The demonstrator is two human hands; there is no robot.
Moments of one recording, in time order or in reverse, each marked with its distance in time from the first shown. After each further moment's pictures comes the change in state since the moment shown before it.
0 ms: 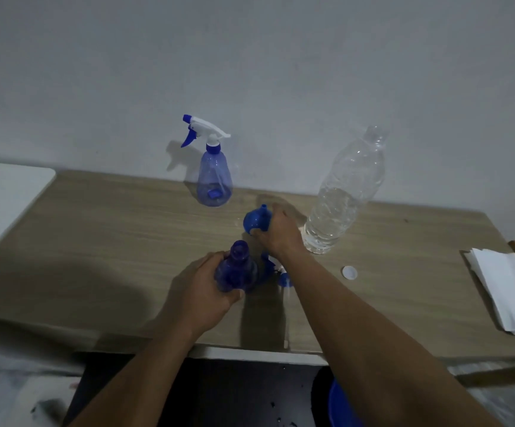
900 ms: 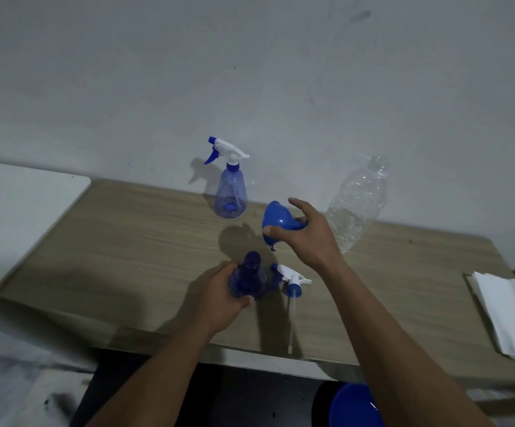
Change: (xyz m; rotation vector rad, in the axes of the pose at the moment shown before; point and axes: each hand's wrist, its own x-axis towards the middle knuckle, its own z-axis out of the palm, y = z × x) left_hand -0.007 0.009 -0.003 -0.103 -0.021 -0.096; right_hand -0.067 -0.028 -0.076 0.449 0.039 -0.141
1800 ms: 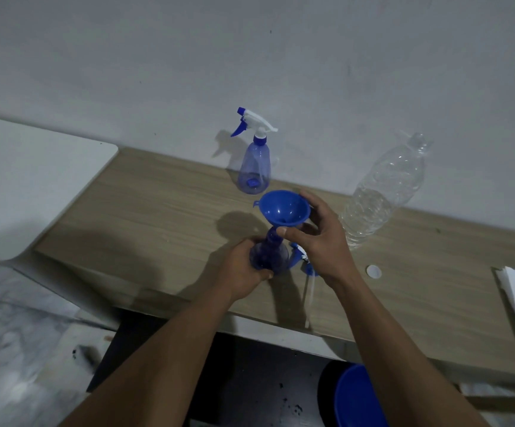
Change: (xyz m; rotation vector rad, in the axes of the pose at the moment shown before) left_hand 0.010 -0.012 0.003 -0.090 -0.011 -0.064; right_hand -0.042 0.015 0.028 0.333 -0.102 -0.138
